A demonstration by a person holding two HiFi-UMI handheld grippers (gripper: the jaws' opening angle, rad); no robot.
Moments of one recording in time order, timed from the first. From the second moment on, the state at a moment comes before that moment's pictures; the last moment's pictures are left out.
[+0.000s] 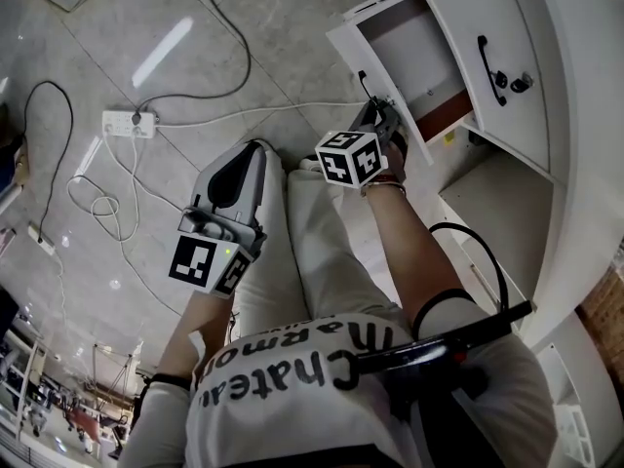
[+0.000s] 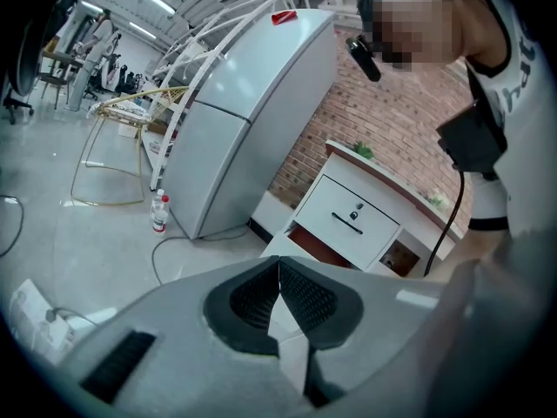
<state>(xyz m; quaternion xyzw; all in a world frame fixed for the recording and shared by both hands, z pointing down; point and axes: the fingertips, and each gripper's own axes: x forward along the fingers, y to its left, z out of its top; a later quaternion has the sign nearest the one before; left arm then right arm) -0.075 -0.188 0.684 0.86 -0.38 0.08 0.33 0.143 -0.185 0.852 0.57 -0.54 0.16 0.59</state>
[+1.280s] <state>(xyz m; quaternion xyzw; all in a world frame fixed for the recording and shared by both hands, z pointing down) -0.121 -0.162 0.688 0.85 -0.40 0.07 0.34 0.082 -0.149 0.881 0.58 -0.52 0.14 0.60</state>
